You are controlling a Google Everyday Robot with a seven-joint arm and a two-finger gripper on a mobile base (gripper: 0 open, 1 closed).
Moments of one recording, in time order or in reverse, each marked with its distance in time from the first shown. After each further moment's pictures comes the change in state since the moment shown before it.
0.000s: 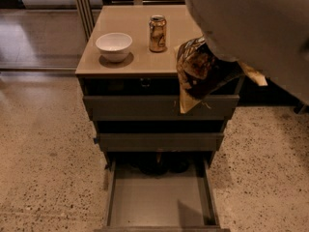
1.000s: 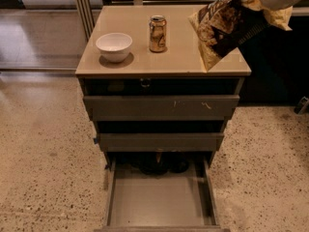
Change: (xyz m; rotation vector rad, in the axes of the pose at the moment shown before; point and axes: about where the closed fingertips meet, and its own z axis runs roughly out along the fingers) arm 0.107 -0.063 0.077 0.206 -0.099 0.004
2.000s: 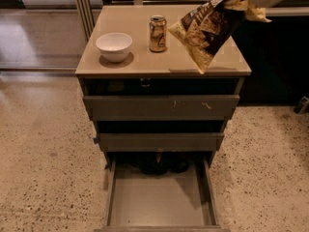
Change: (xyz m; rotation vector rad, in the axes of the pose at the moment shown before) arm -0.012 -0.010 0.065 0.049 -0.336 -0.010
